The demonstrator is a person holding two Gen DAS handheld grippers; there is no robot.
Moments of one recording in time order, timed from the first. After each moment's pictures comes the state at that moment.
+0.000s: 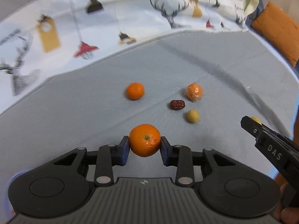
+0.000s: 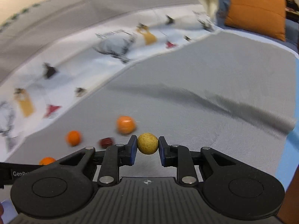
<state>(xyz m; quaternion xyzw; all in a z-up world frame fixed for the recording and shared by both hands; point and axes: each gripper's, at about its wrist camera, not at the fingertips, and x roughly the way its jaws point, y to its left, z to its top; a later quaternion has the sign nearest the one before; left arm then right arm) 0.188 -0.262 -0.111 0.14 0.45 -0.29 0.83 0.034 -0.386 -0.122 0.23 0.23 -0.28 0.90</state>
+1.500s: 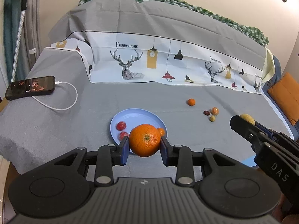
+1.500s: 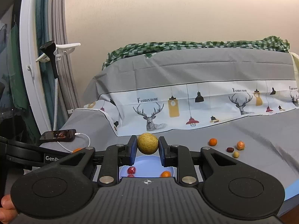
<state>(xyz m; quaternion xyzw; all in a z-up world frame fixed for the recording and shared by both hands) -0.054 0.055 0.049 -0.01 0.37 -0.16 0.92 -0.152 -0.113 0.045 0.08 0.15 0.00 0.99</state>
